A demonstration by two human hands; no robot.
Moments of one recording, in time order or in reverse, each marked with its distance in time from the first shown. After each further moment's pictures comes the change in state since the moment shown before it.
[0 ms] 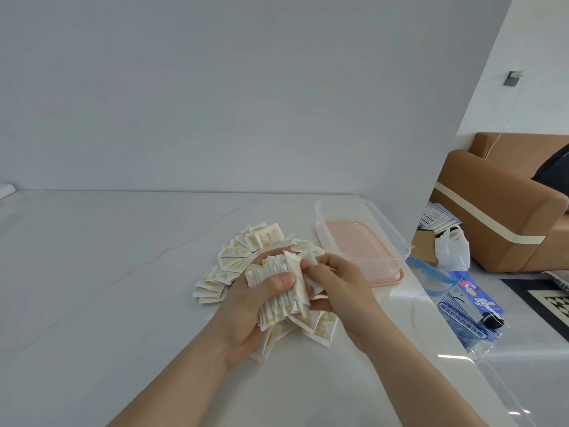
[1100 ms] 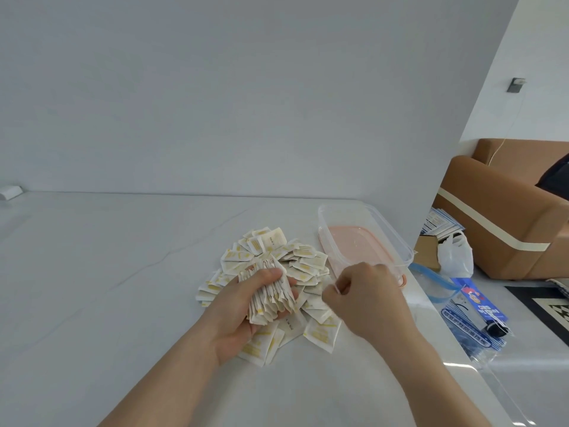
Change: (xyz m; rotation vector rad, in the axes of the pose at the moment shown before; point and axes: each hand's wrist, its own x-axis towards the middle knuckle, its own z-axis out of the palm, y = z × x) left_hand 0.003 0.014 -0.009 0.016 0.187 -0.229; right_hand 0.002 -0.003 -0.022 -1.172 0.322 -0.307
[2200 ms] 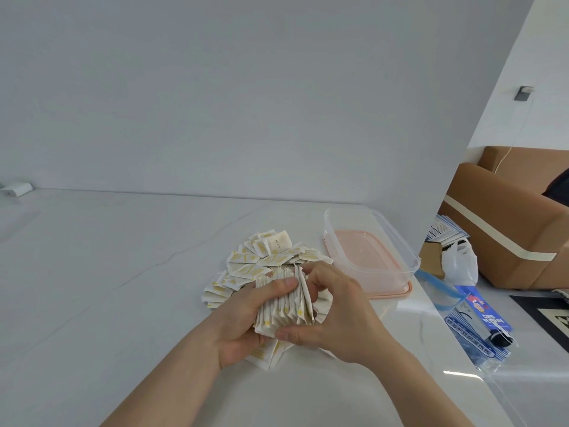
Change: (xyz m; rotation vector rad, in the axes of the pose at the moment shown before) left_hand -0.011 0.006 0.002 0.096 -0.197 -0.044; right_hand -0.007 -0.011 0.024 0.575 -0.148 -0.418
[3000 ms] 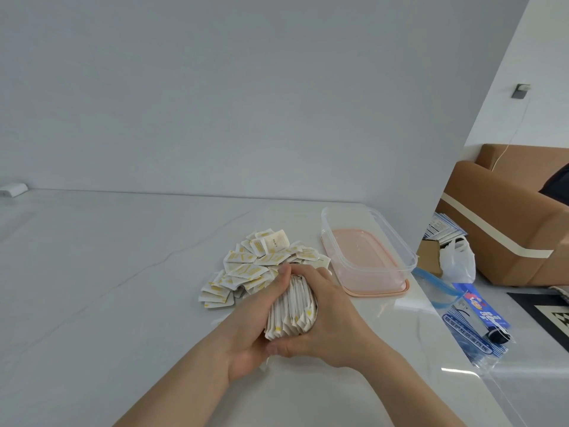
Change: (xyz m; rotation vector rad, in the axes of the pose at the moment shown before) left_hand -0.002 -0.009 0.024 -0.130 0.089 0.010; right_hand -0.002 0.002 0.009 -0.093 -0.119 0.034
